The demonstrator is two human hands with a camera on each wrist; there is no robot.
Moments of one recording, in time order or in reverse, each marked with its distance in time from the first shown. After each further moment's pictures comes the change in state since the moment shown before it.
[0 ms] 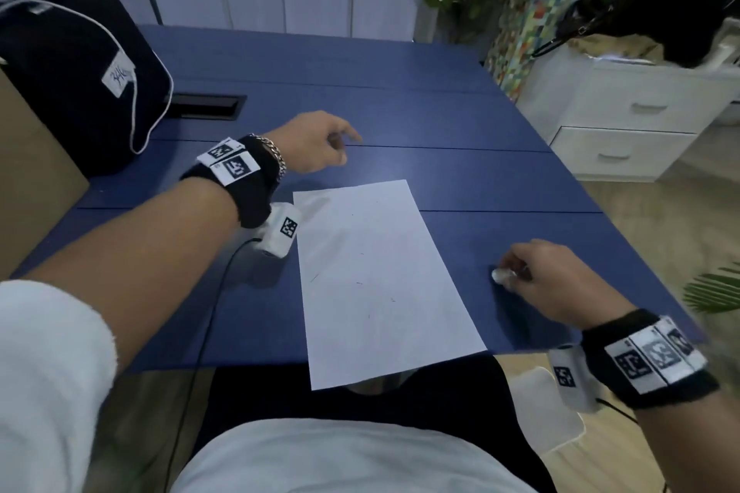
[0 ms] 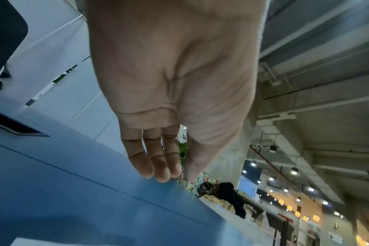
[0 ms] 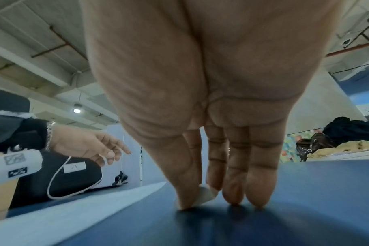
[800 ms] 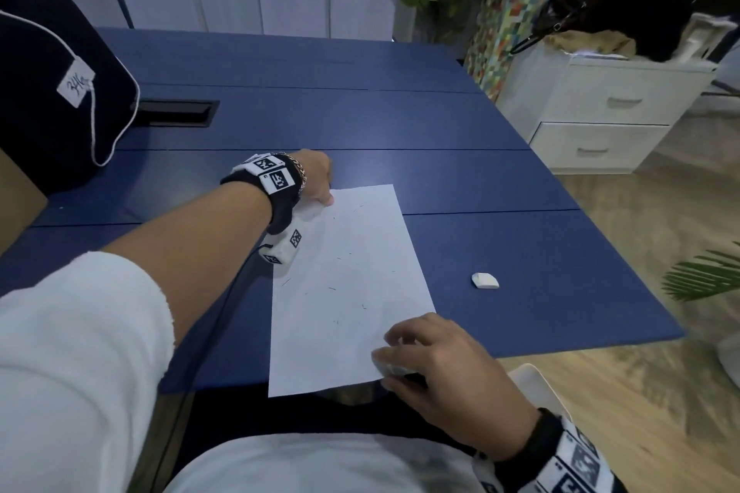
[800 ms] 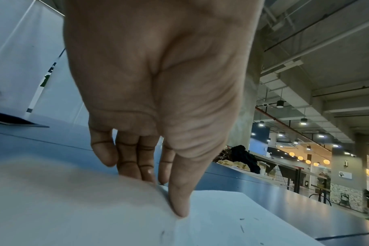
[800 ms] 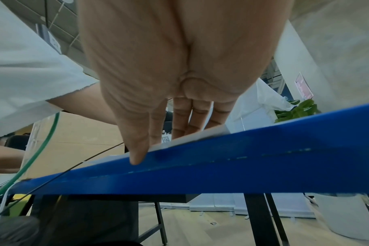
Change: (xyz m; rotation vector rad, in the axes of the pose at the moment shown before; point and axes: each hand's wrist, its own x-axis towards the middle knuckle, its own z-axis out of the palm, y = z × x) left_hand 0.057 -0.002 0.060 0.365 -0.186 -0.238; right_hand -0.074 -0.085 0.078 0.051 0.050 -0.482
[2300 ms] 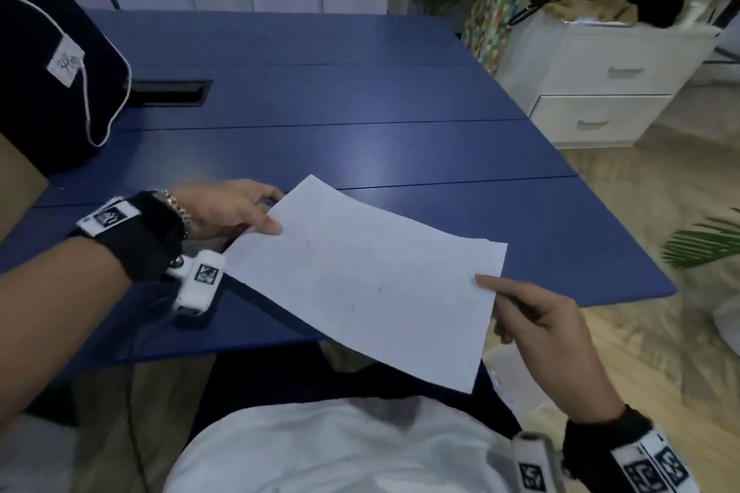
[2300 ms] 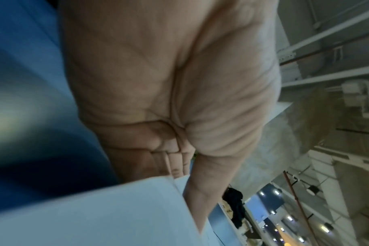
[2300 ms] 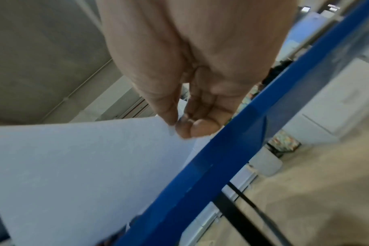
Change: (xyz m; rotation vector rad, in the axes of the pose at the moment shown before) left_hand -0.127 -0.084 0.040 -1.051 -0.424 -0.043; right_hand -0.057 0.031 -0.025 0.799 0.534 0.492
